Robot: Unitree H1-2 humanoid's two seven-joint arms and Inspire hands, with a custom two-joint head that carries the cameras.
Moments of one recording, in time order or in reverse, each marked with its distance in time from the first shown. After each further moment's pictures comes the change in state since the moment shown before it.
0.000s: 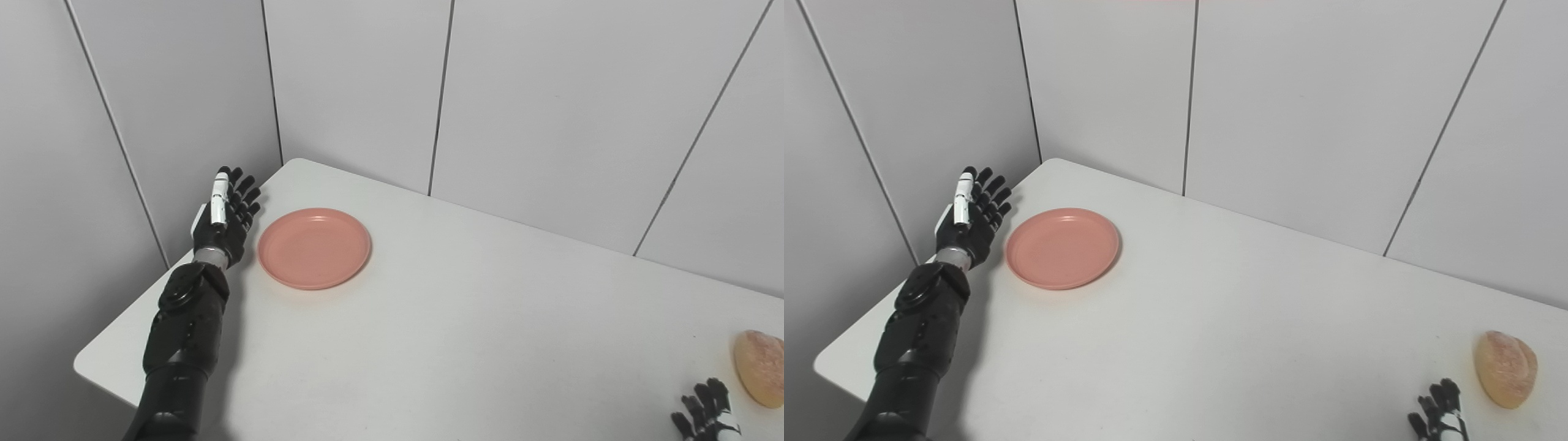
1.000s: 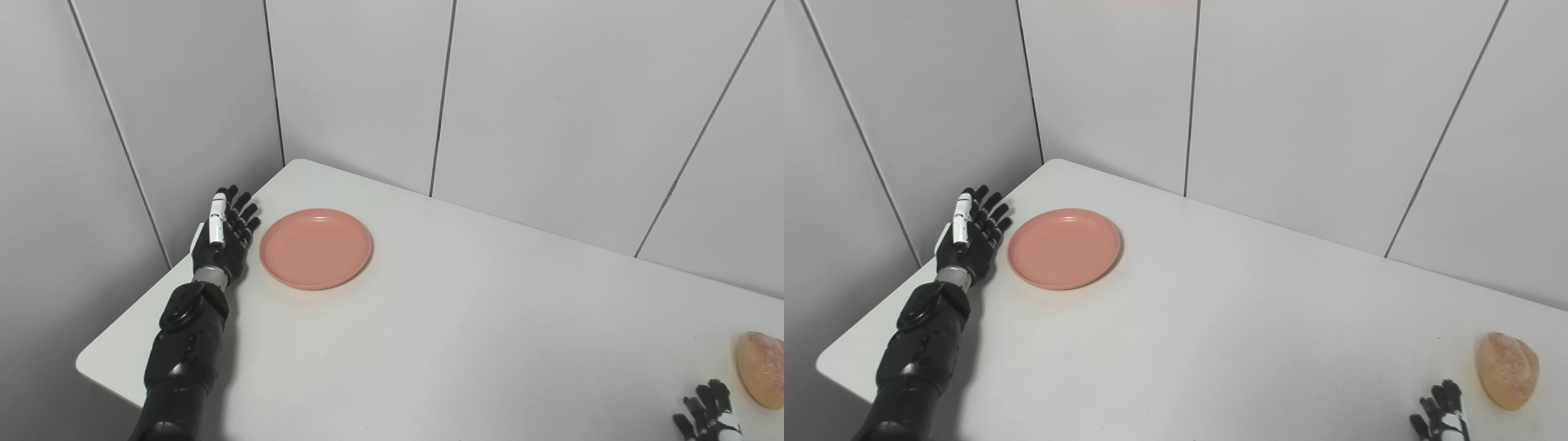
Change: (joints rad) left arm 0.021 -0.019 -0.005 0.099 -0.010 -0.106 -0.057; right arm 0.001 -0.001 -0.001 -0.010 -0.006 0.016 -0.009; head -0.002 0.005
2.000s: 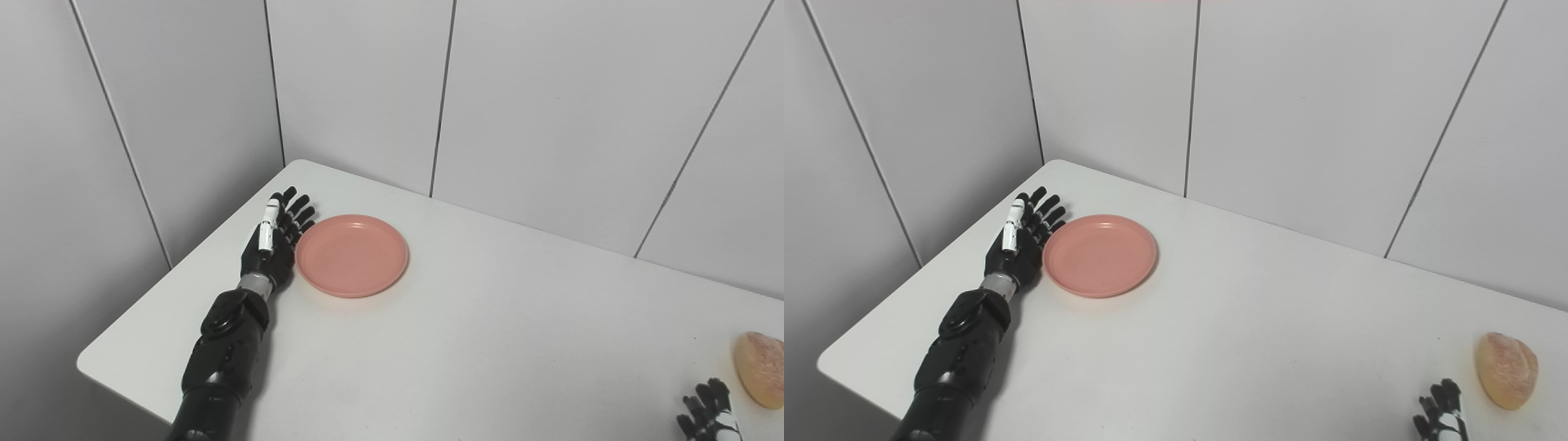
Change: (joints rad) left arm -0.018 -0.074 -0.114 -0.007 0.003 -0.005 -0.058; right arm 0.013 0.016 0.008 -0.028 -0.022 0.009 -0.006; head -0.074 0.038
